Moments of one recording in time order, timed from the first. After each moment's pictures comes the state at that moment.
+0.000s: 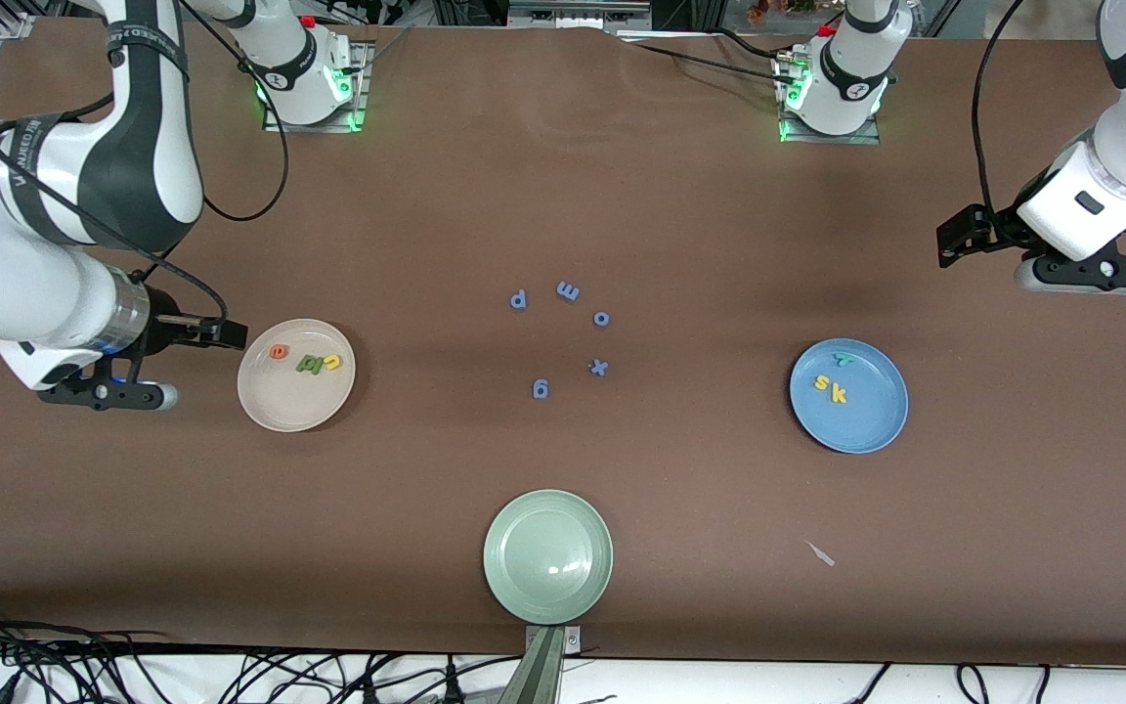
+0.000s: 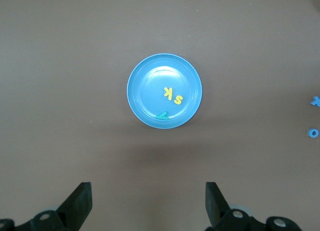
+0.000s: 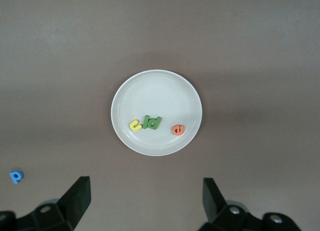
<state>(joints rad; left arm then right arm) -0.07 0.01 -0.01 -1.70 0.03 1.64 -0.05 0.68 0.46 -0.71 -1.41 0.26 1.60 0.03</state>
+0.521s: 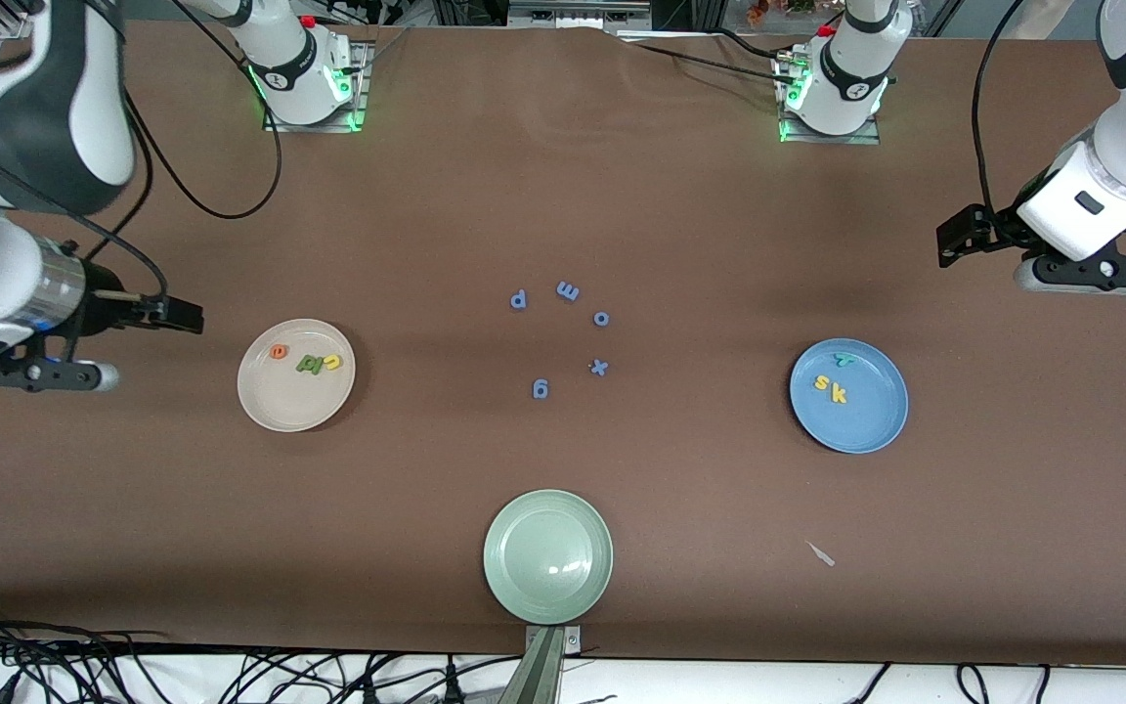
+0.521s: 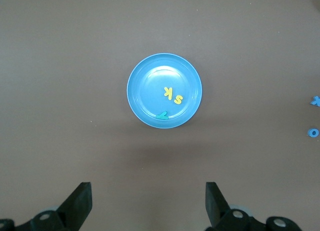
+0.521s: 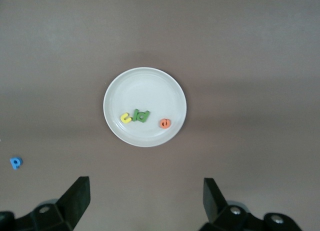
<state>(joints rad) -0.07 0.01 -0.01 -1.70 0.03 1.64 -0.05 0.40 0.32 -0.40 -1.39 0.11 1.54 0.03</state>
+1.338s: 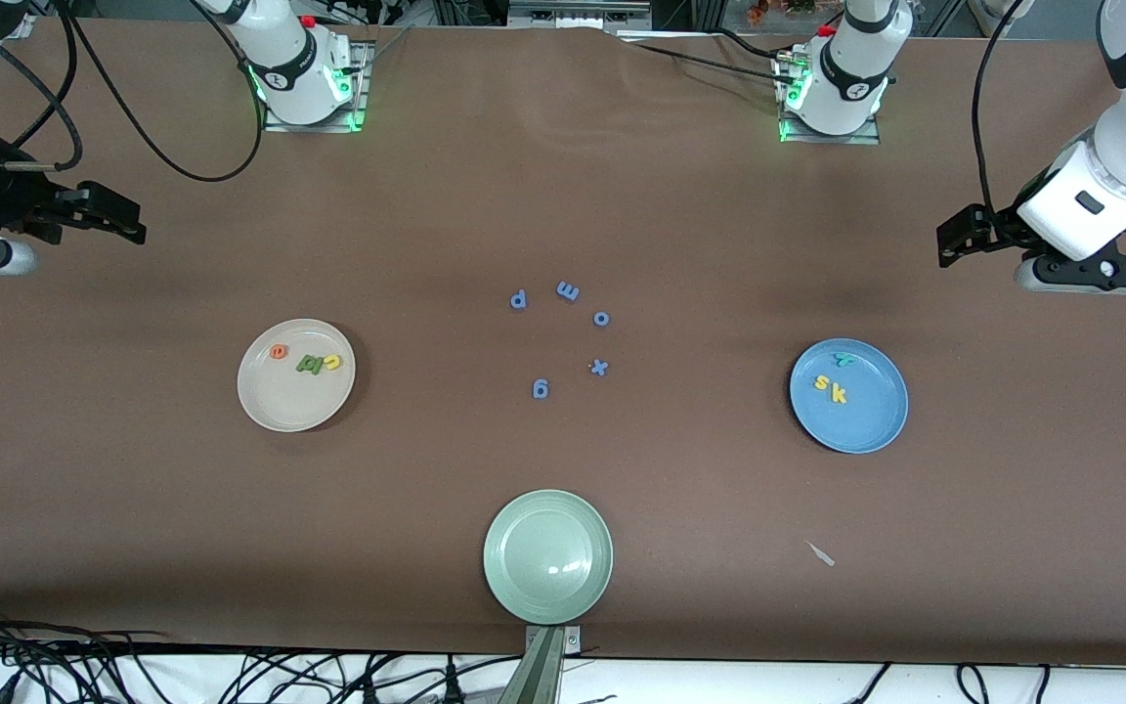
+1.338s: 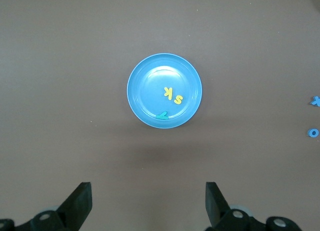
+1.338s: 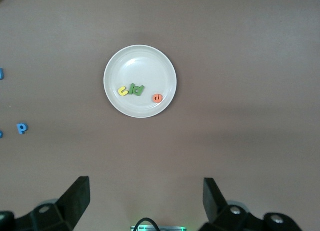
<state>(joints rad) -0.07 0.01 -0.01 -1.70 0.03 1.64 -0.05 0.12 0.07 -0.08 -1.54 0.00 1.50 0.03</state>
